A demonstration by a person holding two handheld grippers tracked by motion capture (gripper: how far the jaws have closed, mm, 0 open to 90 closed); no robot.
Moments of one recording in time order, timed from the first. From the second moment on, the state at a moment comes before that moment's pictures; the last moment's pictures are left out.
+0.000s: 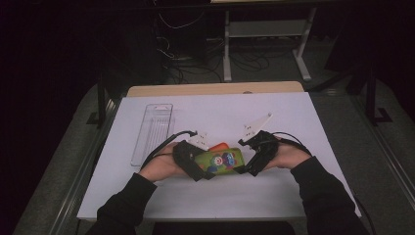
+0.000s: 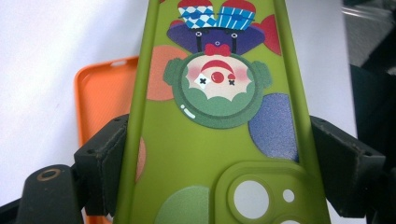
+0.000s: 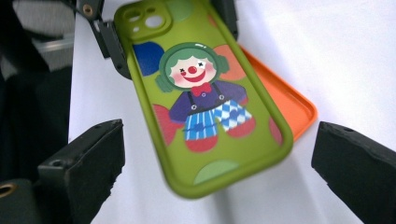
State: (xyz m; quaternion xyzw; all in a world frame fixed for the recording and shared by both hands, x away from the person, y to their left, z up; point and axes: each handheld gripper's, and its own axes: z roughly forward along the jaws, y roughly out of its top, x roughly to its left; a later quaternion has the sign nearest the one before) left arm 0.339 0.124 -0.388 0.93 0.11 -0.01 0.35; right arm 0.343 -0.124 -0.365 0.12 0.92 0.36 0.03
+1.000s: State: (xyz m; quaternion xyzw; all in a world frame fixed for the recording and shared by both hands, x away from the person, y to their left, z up) left arm 0.341 0.124 -0.395 0.90 0.25 0.04 0.35; right arm 0.311 -0.156 -0.409 0.37 0.81 0.45 0.12
